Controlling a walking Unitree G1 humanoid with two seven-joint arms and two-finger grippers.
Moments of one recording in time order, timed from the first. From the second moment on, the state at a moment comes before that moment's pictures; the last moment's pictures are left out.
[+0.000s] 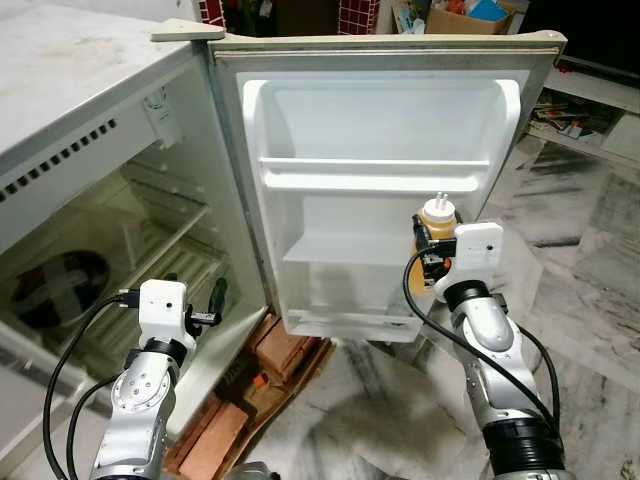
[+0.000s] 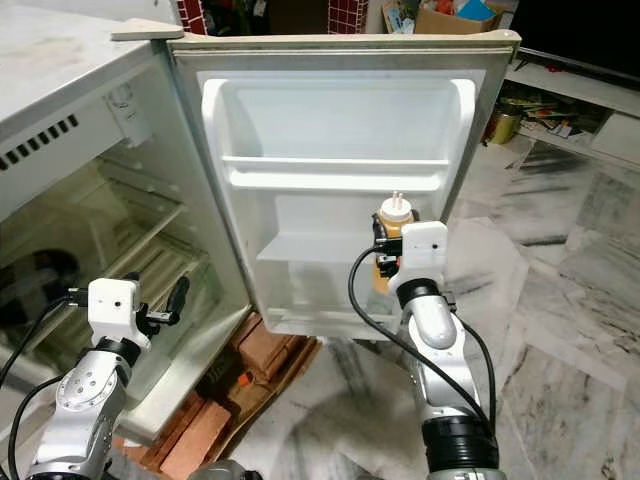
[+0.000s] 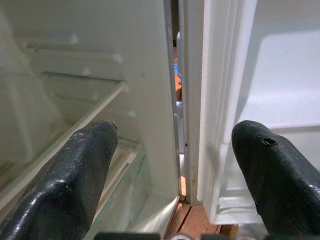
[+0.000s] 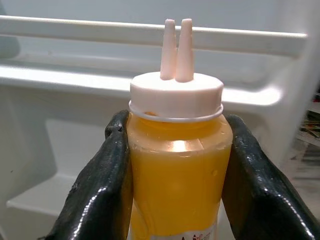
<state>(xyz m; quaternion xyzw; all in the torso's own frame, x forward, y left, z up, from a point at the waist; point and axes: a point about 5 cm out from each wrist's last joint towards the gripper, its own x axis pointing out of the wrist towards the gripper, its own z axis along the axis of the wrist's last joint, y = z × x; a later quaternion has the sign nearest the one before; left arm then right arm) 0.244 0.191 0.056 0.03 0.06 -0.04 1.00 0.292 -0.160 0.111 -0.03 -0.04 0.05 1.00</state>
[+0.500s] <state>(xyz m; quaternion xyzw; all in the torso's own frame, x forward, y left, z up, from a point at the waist) 0.246 0.188 0.059 0.03 0.06 -0.04 1.00 0.283 -0.163 0.097 -0.02 -0.01 0.06 1.00</state>
